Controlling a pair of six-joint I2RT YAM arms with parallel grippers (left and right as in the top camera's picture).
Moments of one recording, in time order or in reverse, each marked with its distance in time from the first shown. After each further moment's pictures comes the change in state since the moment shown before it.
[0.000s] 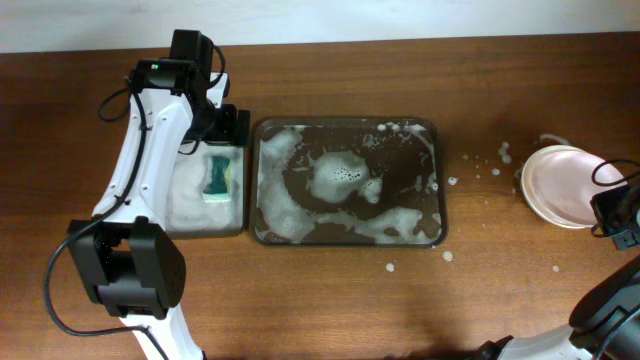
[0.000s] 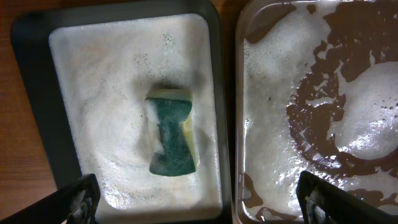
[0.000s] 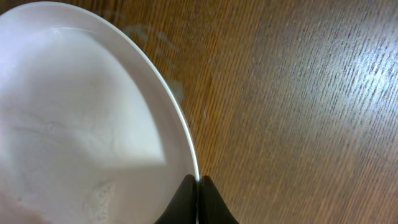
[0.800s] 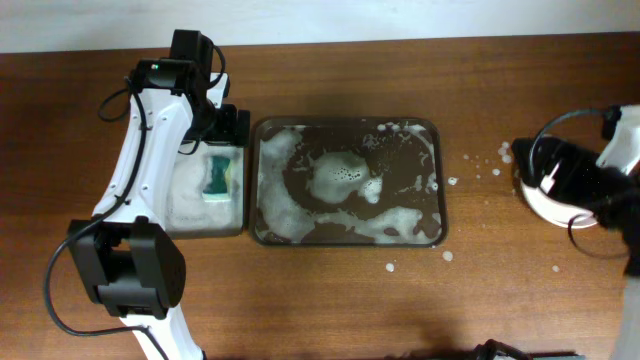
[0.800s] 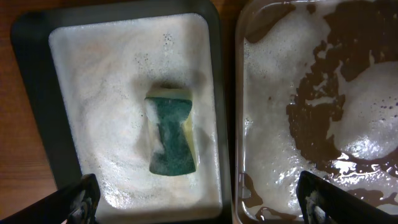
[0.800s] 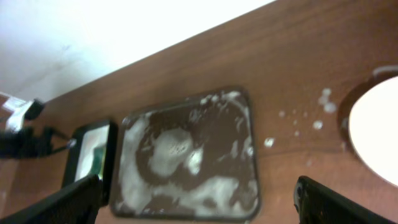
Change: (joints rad) left arm 0.000 0.000 0.000 0.000 0.000 0.000; right arm 0.314 -0.666 0.254 -0.467 -0.706 -0.486
